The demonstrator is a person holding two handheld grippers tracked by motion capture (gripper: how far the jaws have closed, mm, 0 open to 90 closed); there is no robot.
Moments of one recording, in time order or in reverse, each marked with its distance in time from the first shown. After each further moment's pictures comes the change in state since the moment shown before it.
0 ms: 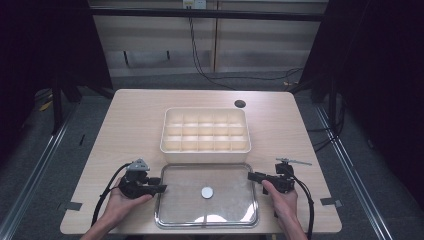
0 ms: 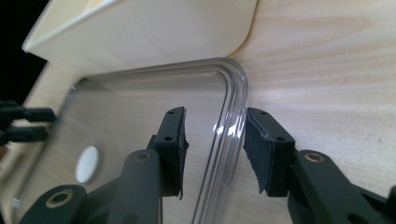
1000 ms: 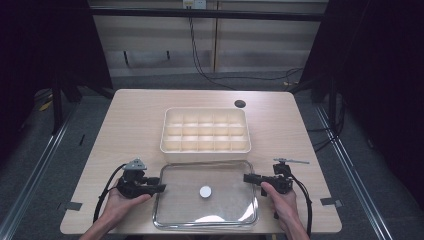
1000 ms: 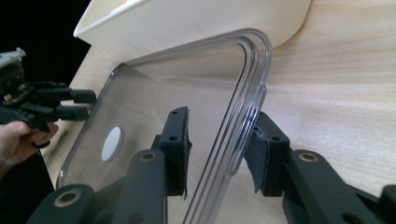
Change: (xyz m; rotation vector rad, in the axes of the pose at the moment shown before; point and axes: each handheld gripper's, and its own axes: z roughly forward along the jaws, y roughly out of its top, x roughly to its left) left arm 0.005 -0.004 -0.002 -0.034 -0.025 -0.038; right arm 0.008 0.001 0.000 0.058 0.132 -0.036
